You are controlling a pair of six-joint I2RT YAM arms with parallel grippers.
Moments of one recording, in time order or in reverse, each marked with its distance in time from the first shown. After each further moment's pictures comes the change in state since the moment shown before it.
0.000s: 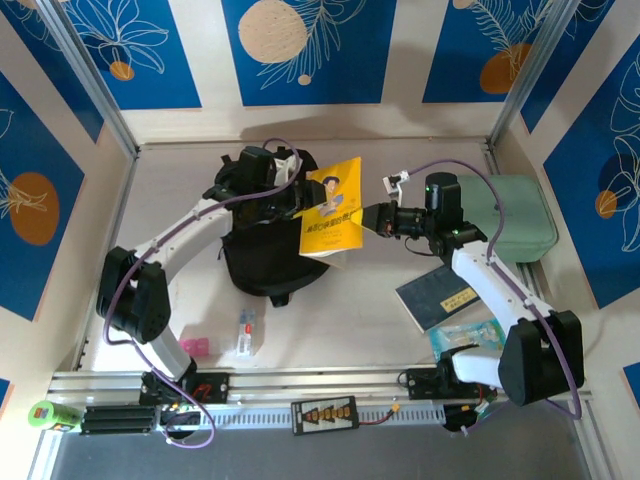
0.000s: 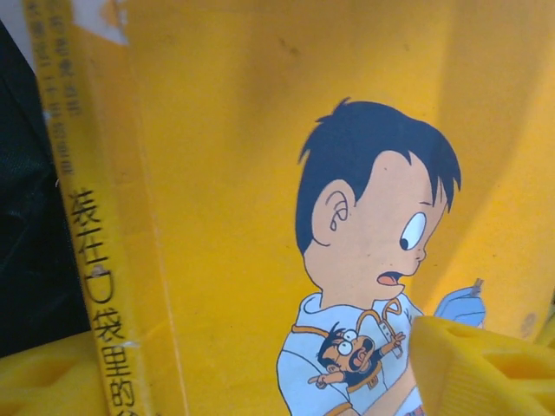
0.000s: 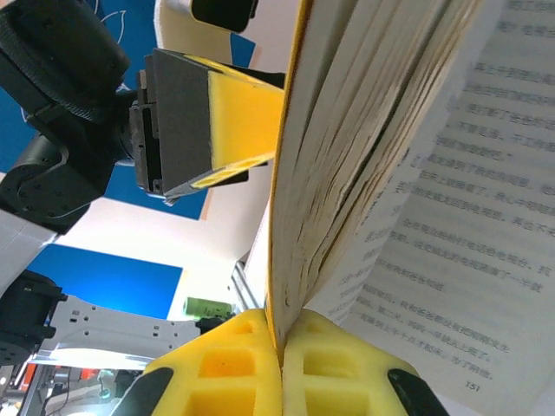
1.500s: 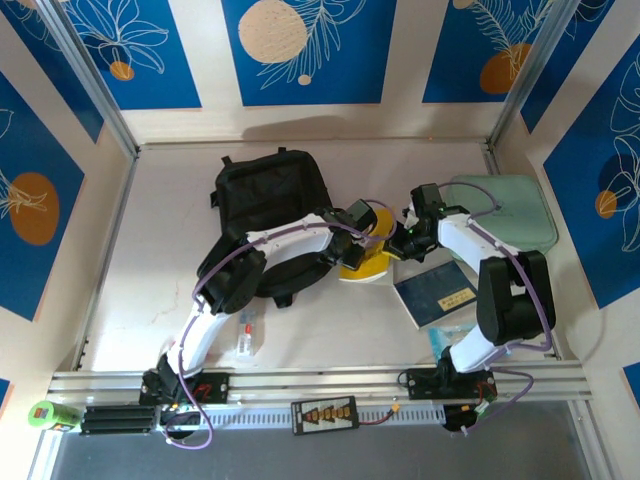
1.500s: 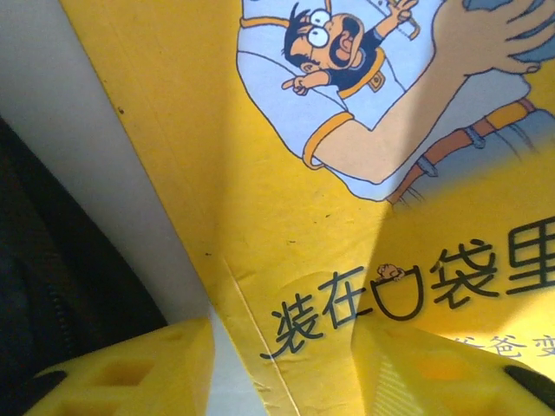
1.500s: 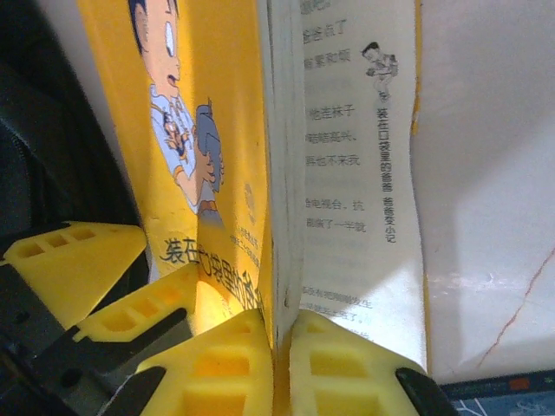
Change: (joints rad) left arm -0.399 0.565 0.446 -0.515 -0.707 0.367; right arm -0.068 0.318 0.109 -0.571 0.589 -0.158
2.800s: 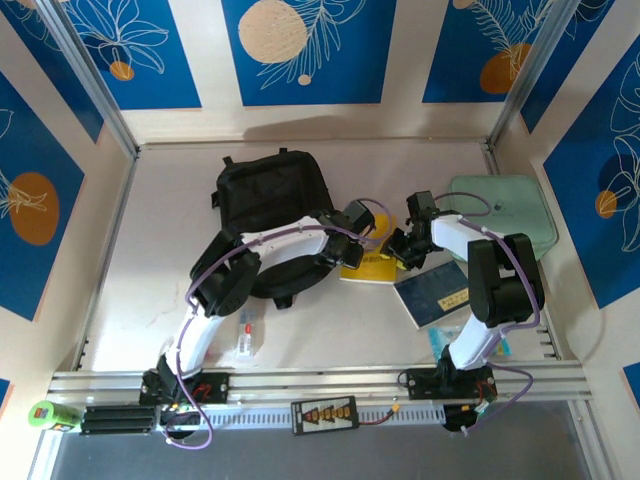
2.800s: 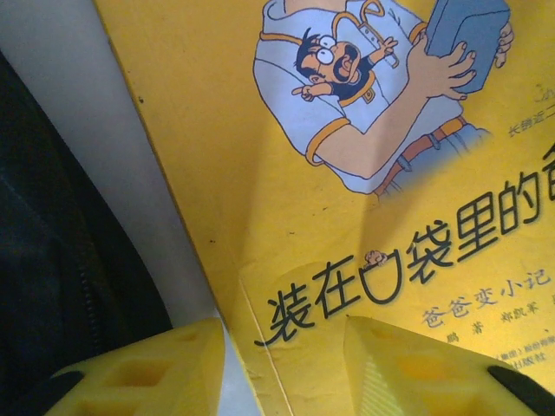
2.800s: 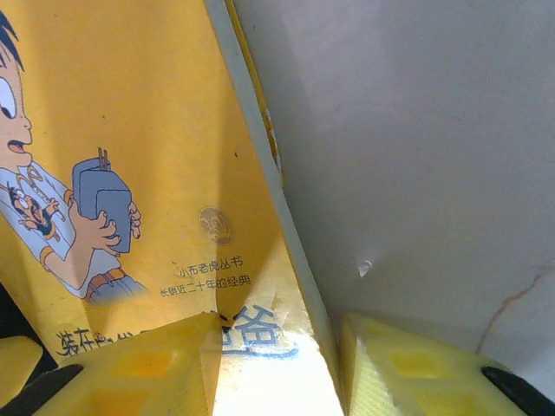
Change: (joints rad) left arm -0.003 -0.047 -0.078 0.081 -0.002 -0.101; right arm -0.012 0.130 -0.032 0.082 0.083 0.098
